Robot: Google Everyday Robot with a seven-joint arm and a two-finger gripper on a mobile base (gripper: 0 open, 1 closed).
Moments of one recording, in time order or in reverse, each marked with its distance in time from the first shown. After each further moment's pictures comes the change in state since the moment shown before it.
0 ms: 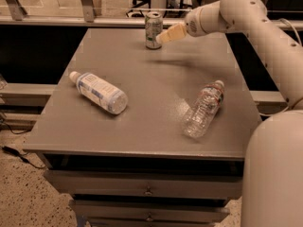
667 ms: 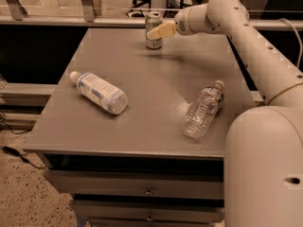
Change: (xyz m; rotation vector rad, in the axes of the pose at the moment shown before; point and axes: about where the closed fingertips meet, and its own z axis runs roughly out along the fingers) arm -0.019 -0.005 0.044 -0.004 -0.083 0.000
